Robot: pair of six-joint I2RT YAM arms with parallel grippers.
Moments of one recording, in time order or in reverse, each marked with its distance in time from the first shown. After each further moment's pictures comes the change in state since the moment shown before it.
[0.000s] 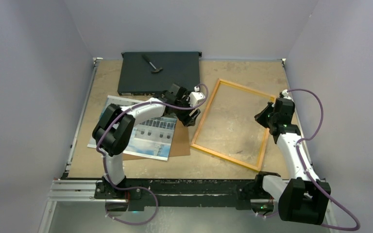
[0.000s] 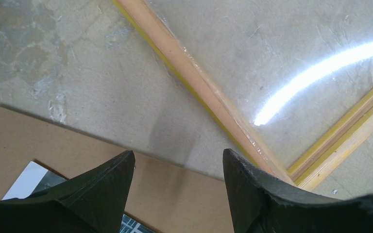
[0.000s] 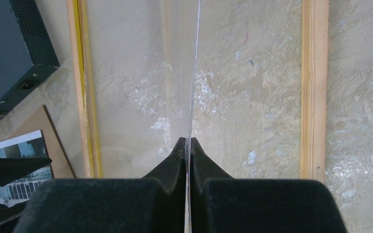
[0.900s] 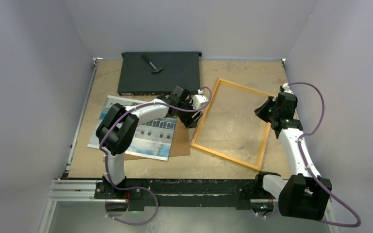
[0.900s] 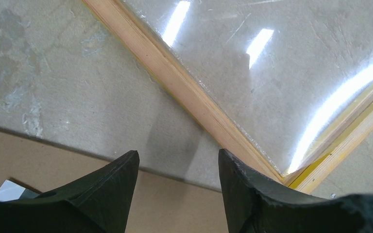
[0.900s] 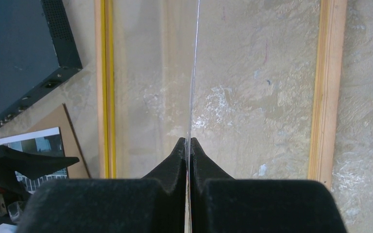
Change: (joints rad) left arm -0.040 0.036 0.015 -0.005 -0.001 0.007; right arm -0.006 0.044 0.085 -0.006 -0.054 -0.036
